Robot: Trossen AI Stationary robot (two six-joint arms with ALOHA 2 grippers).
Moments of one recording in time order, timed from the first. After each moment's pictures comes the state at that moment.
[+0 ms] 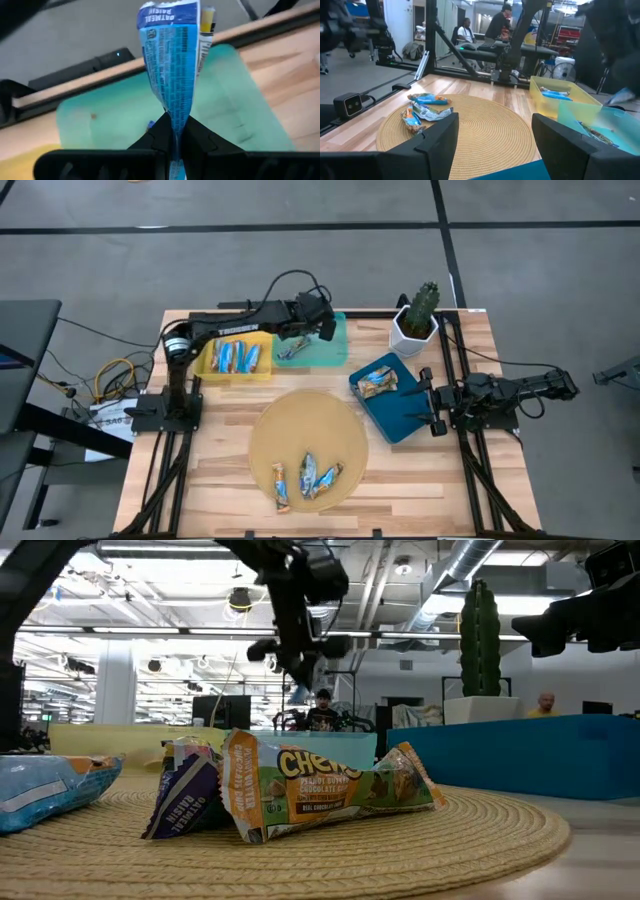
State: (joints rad) left arm 0.38 1.96 1.71 -0.80 -0.52 -0.72; right arm 0.17 0.04 0.01 0.01 0.00 -0.16
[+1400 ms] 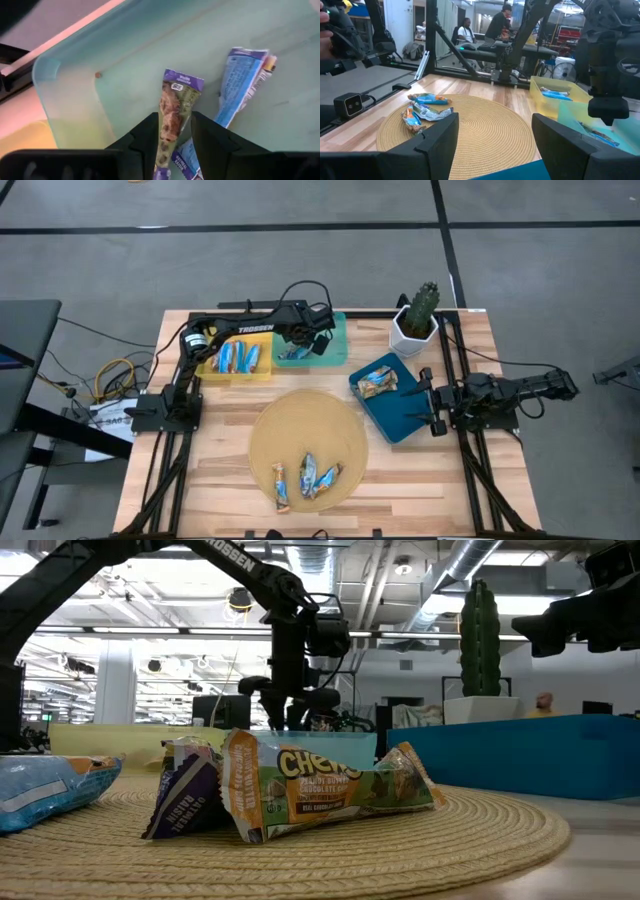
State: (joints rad) left arm 0.43 2.11 1.71 -0.95 -0.42 -0.65; right arm 0.17 0.04 0.01 0.01 0.00 -0.17
